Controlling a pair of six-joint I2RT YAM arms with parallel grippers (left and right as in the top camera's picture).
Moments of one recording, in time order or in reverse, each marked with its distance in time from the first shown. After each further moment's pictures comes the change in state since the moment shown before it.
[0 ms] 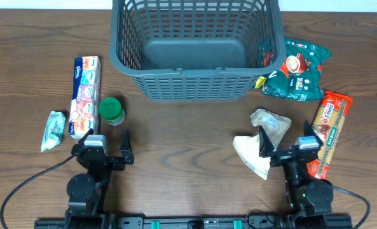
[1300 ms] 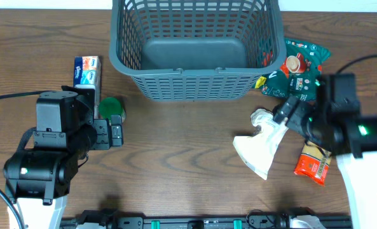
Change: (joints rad) left arm 0.000 0.902 1.138 -0.966 0.015 0.047; right arm -0.027 1.180 1.268 -1.241 0.087 0.545
